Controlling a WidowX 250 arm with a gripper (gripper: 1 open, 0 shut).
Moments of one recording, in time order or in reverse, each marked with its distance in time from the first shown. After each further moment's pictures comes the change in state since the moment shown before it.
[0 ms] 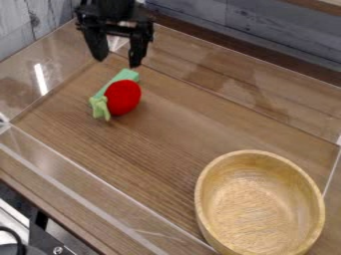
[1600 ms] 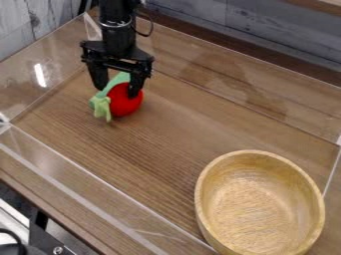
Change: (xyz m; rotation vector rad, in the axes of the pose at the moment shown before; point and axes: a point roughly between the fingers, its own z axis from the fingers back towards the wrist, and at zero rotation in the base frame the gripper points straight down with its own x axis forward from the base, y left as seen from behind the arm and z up) arm -0.001 0.010 -0.055 0.069 0.079 0.002
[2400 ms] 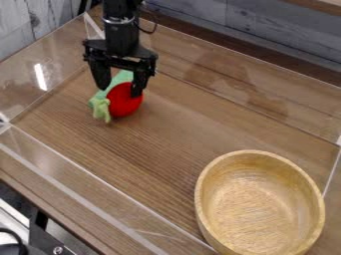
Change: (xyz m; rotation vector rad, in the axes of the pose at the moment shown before) arm -0.007 -0.010 0.014 -0.017 0.036 -0.004
